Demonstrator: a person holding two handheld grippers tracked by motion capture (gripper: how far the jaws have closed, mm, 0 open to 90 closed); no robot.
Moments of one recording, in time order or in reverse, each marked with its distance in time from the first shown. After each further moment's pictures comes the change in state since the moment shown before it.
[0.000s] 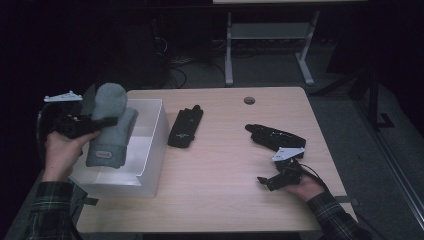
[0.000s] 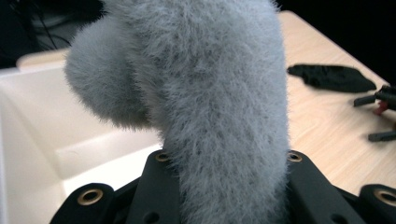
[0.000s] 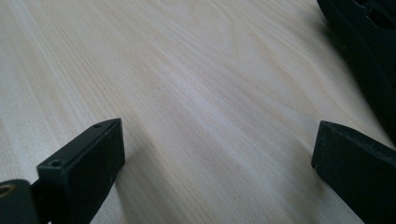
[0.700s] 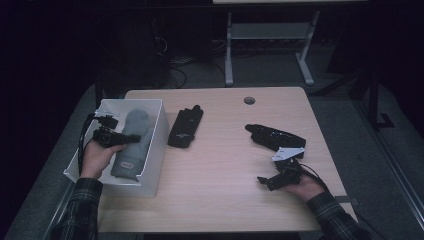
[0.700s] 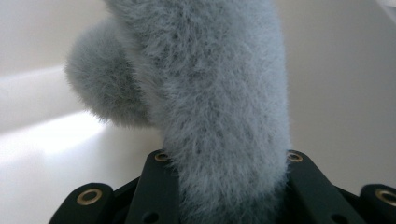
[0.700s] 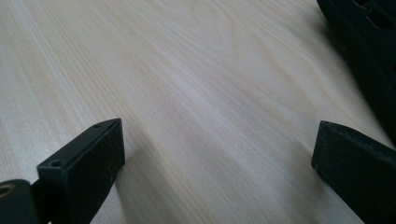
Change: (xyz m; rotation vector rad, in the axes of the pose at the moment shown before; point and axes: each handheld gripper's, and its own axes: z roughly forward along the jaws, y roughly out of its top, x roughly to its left) left arm 0.036 -0.047 0.095 0.223 -0.009 -0.107; right arm 0.000 0.000 0.000 0.000 0.003 0.002
